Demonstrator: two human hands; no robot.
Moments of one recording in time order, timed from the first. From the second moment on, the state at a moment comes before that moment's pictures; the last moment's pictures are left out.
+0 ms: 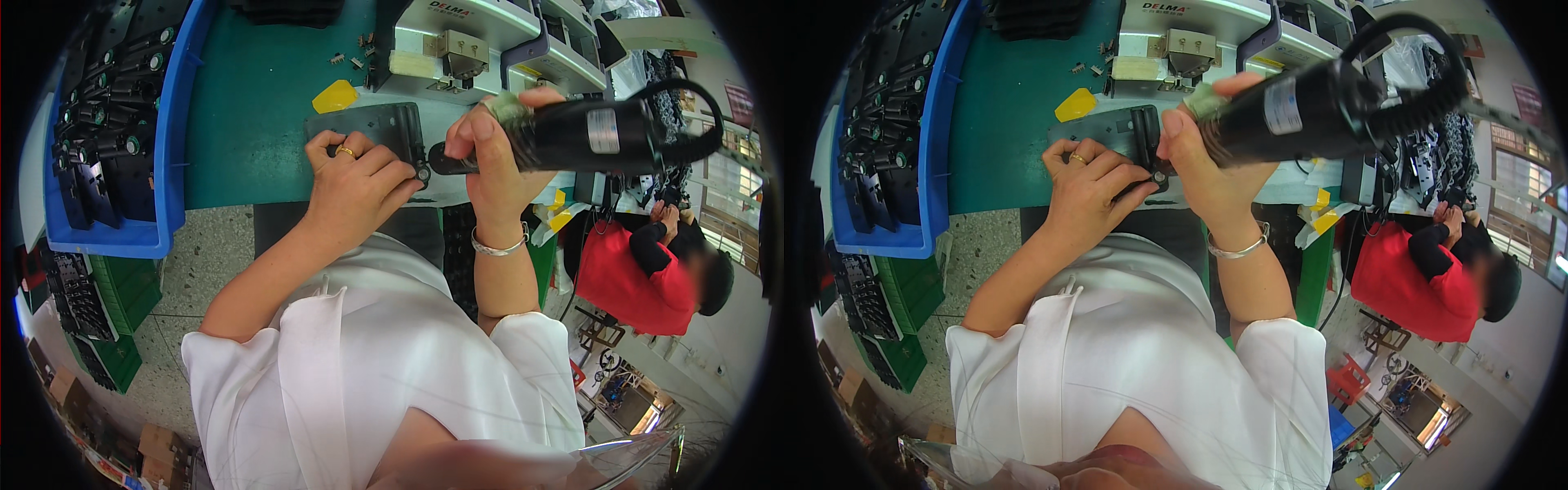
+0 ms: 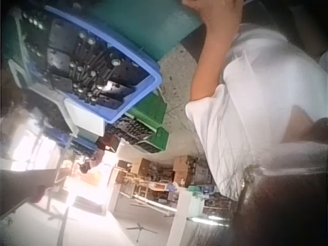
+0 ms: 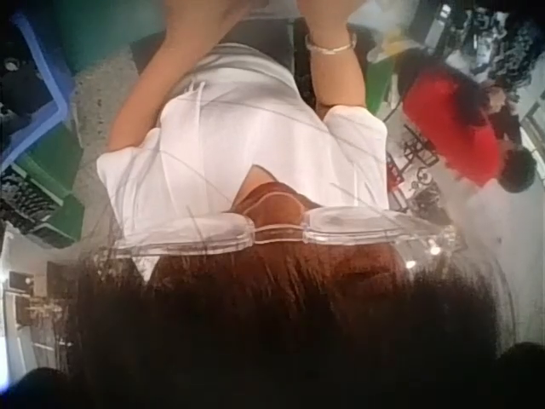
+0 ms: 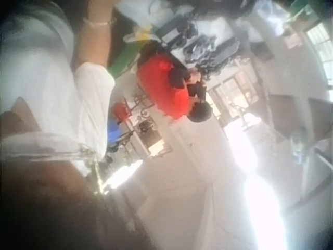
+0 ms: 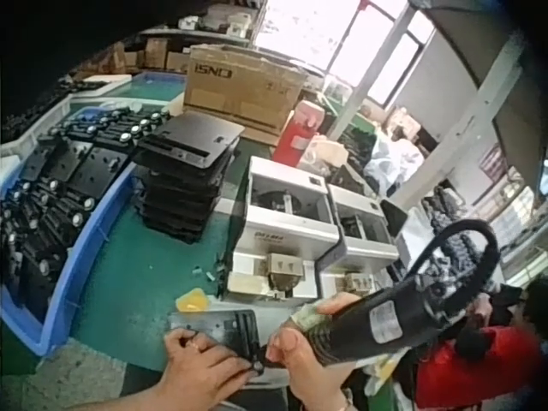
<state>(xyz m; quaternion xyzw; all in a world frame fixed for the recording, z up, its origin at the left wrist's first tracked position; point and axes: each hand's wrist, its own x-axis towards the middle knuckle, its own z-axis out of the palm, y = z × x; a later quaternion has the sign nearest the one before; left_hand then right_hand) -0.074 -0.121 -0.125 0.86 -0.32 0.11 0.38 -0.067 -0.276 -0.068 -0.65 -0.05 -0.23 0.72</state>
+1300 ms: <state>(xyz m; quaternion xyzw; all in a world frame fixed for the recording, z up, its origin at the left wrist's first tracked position) -0.054 -0.118 -0.116 0.84 -0.41 0.01 0.36 -0.007 -0.293 -0.030 -0.67 -0.18 -0.36 0.62</state>
